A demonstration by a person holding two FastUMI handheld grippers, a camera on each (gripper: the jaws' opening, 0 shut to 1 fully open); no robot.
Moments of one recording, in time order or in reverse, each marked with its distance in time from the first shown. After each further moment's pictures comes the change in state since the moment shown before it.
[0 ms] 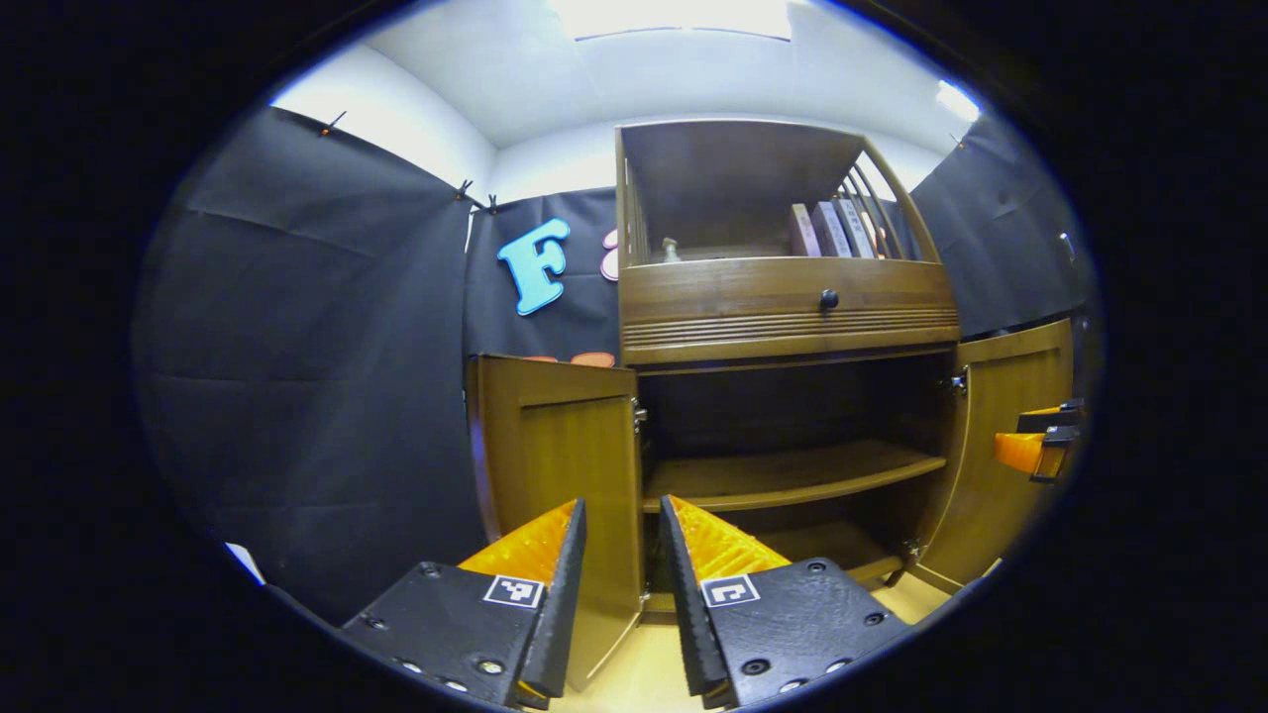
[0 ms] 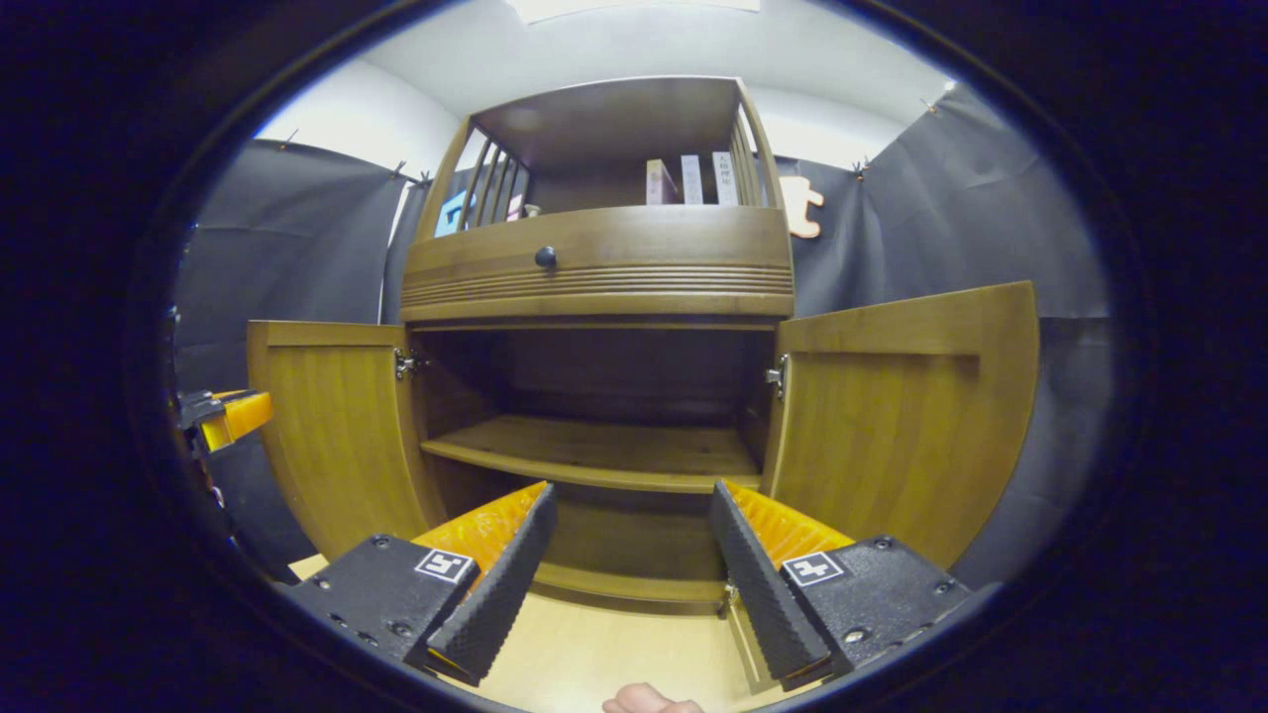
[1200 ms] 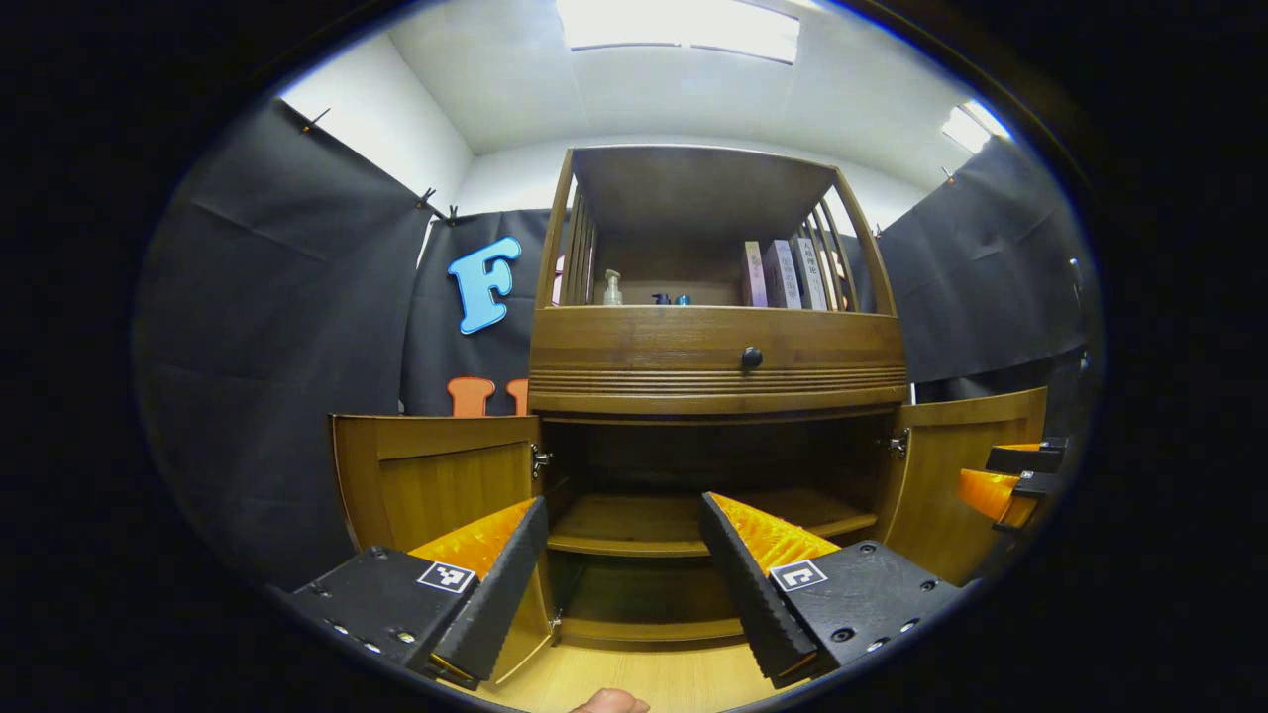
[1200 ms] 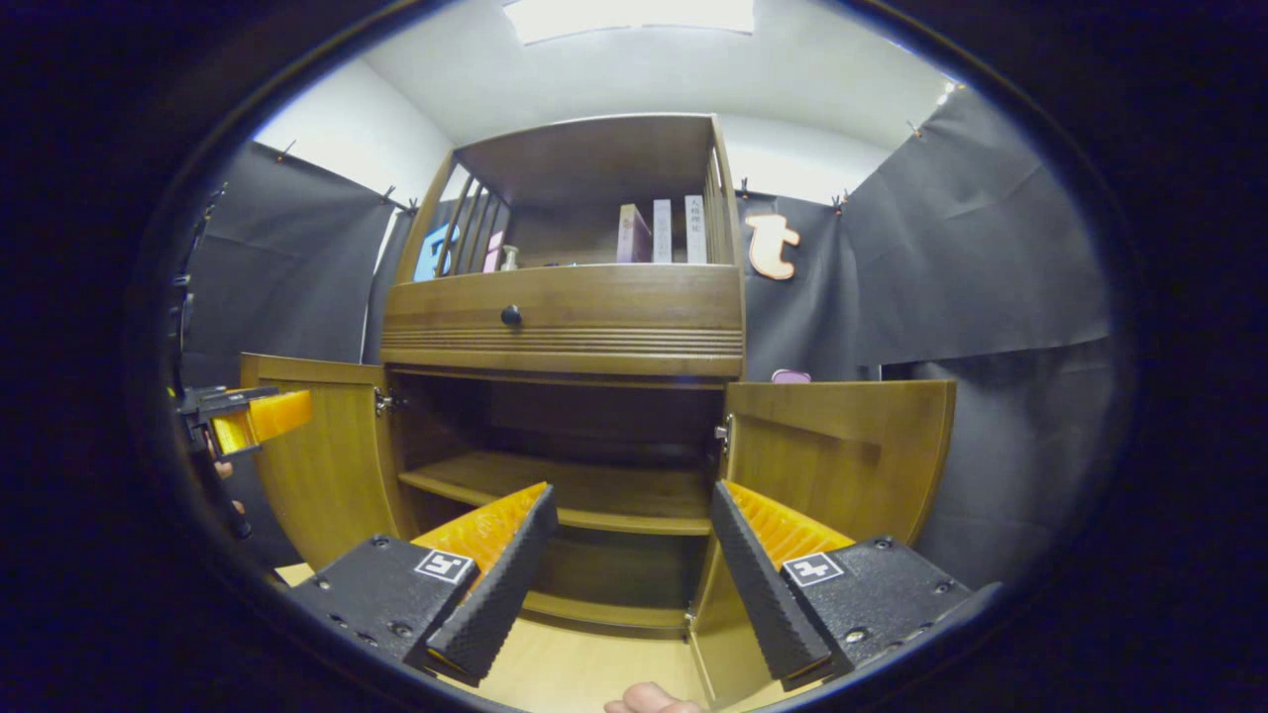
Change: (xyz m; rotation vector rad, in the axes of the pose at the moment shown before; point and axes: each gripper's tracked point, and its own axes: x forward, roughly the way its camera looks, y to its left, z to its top) left arm 0.025 -0.072 0.040 -0.066 -0.064 -0.098; right arm -0.011 -0.034 0.037 -0.011 -0.091 -0.033
